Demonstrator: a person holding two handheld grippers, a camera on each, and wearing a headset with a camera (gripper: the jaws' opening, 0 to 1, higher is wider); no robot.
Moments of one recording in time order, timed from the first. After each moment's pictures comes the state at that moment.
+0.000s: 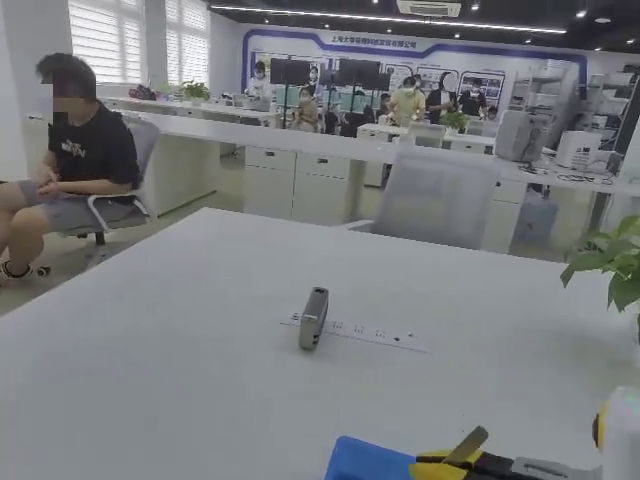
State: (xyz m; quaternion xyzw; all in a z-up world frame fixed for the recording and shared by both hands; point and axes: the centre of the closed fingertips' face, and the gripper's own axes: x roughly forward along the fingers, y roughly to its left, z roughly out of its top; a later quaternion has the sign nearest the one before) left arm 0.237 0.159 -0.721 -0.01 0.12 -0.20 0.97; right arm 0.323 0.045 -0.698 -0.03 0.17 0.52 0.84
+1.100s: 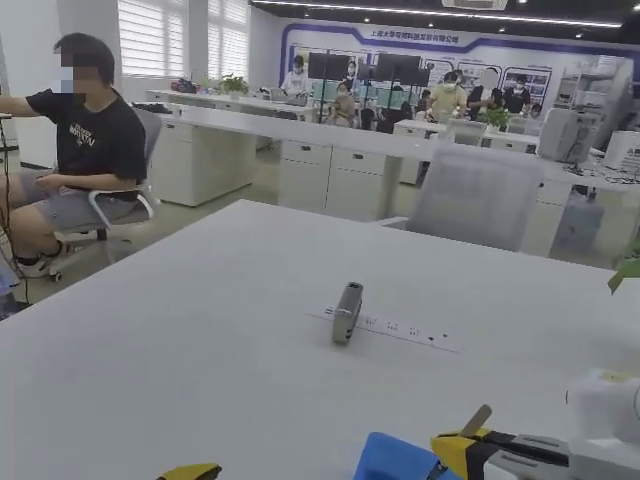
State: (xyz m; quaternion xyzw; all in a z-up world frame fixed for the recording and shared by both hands) left arm 0.237 0.167 -0.721 -0.01 0.12 -0.18 0.98; right arm 0.377 0.054 -0.749 -0.02 0.24 0.50 0.83
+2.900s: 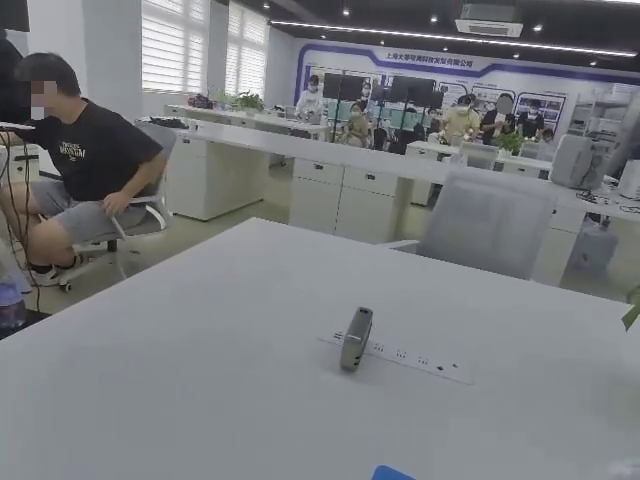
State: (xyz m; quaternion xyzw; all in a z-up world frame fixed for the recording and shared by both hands) left arm 0.237 0.166 -0.726 -0.02 0.13 -0.18 0.97; right arm 0.381 0.015 -0.792 -0.01 0.31 0.44 0.84
